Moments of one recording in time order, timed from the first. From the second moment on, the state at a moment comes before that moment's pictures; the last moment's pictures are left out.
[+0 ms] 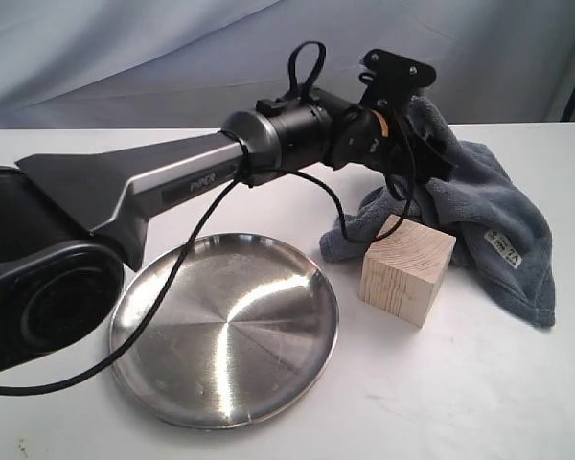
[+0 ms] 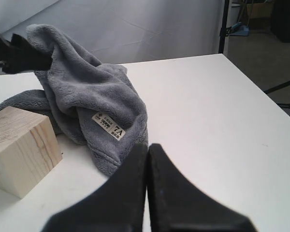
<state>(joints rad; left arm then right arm) -0.75 2.48 -2.13 0.03 0.37 -0.04 -0.13 0.00 0.00 0.05 0.33 0.00</state>
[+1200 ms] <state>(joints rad) -0.73 2.52 -2.14 0.17 0.66 -0.10 -0.13 0.00 0.00 0.05 0.33 0.00</state>
